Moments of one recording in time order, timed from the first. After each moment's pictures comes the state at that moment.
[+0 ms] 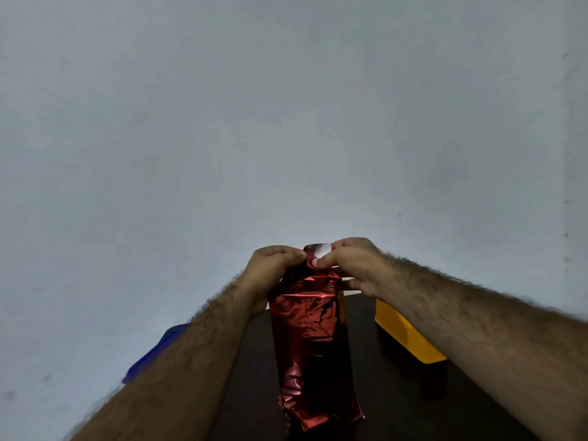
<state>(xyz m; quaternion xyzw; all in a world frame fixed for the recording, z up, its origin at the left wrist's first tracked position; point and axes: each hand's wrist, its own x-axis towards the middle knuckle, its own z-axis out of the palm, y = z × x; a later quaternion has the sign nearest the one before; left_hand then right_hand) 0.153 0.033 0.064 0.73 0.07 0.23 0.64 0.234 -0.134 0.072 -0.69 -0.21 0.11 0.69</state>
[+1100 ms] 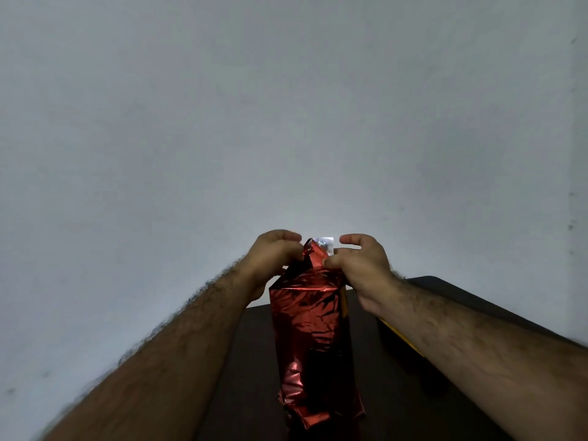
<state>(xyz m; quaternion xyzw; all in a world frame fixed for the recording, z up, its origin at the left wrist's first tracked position) 0.154 0.035 0.084 0.79 0.06 0.21 0.57 0.226 -0.132 0.045 -0.59 -0.21 0.02 0.78</state>
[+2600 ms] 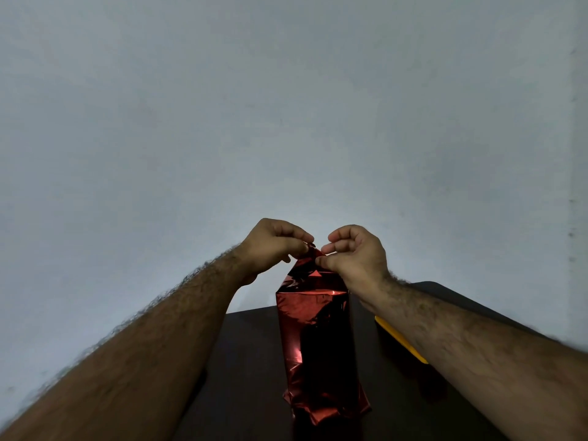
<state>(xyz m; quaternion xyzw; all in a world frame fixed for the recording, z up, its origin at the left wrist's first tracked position) 0.153 0.045 0.105 0.87 -0.04 0.23 0.43 0.222 -0.135 0.051 -0.62 -0.28 -0.09 0.73</state>
